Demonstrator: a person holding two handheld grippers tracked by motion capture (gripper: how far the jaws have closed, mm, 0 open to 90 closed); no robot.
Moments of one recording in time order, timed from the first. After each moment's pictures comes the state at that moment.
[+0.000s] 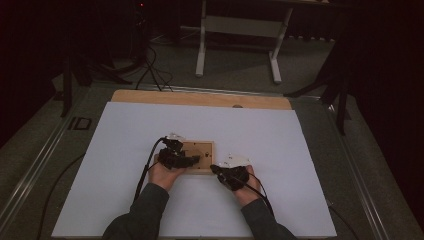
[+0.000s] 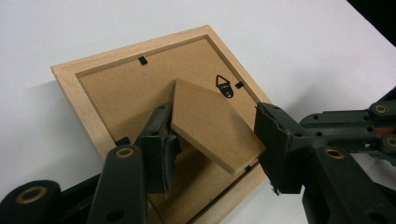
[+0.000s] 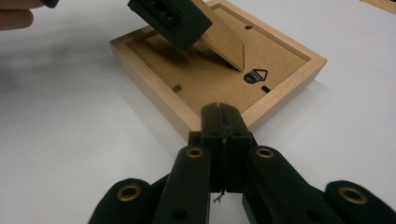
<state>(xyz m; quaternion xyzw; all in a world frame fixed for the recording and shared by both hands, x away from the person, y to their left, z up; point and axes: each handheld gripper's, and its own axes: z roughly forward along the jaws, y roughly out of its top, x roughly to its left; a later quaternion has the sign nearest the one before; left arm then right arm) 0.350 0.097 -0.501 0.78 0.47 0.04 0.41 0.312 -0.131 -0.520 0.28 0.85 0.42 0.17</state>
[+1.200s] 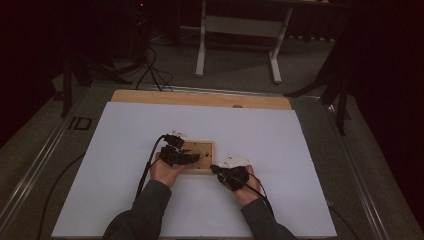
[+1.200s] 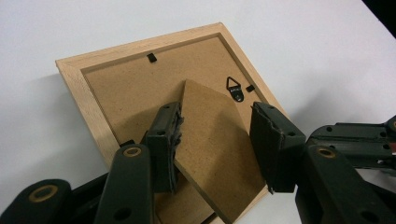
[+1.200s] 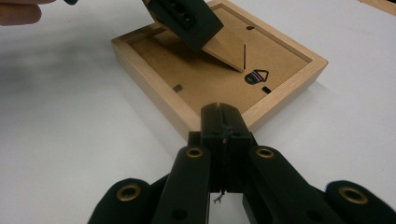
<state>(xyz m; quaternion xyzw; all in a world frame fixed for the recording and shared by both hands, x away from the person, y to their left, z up) 0.359 0.093 -0.500 0.77 0.50 0.03 0.39 0.312 -0.131 -0.520 0.28 0.85 0.41 0.17</state>
